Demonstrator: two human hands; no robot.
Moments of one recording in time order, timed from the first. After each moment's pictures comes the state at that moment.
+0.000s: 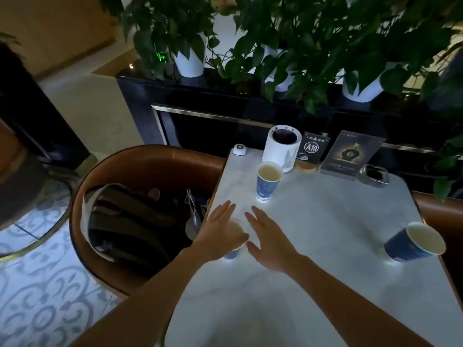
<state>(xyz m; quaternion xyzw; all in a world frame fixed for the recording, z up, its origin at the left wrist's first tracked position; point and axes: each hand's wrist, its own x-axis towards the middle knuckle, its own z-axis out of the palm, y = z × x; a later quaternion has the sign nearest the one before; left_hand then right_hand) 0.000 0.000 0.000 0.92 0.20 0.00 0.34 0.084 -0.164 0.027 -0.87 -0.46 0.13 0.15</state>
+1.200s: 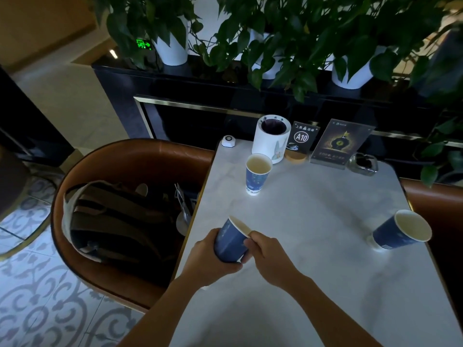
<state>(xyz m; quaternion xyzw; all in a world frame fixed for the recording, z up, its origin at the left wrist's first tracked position) -0.036 -0.041 -0.013 0.86 0.27 -0.04 0.43 0.063 -0.197 0.009 -0.82 -0.30 0.24 0.43</state>
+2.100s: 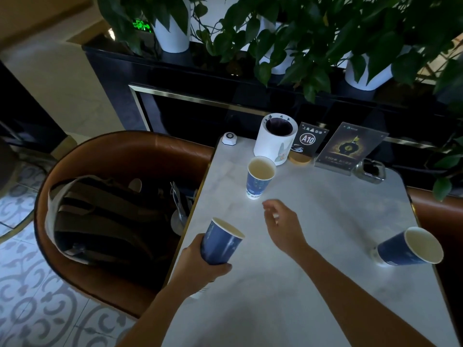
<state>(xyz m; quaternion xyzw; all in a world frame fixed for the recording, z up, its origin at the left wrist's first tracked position) -0.030 -0.017 -0.030 0.80 0.34 -0.01 0.50 0.159 -0.171 0.010 -0.87 -0.26 0.11 0.41</state>
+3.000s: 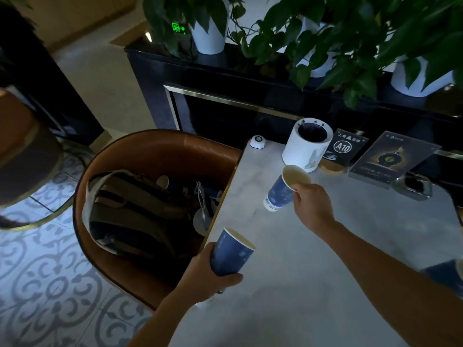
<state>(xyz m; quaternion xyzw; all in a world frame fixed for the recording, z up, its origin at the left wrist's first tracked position) -0.045 0.006 -0.040 0.79 0.41 -0.13 0.44 0.225 -0.124 0.024 -0.91 -0.37 -0.04 0.15</state>
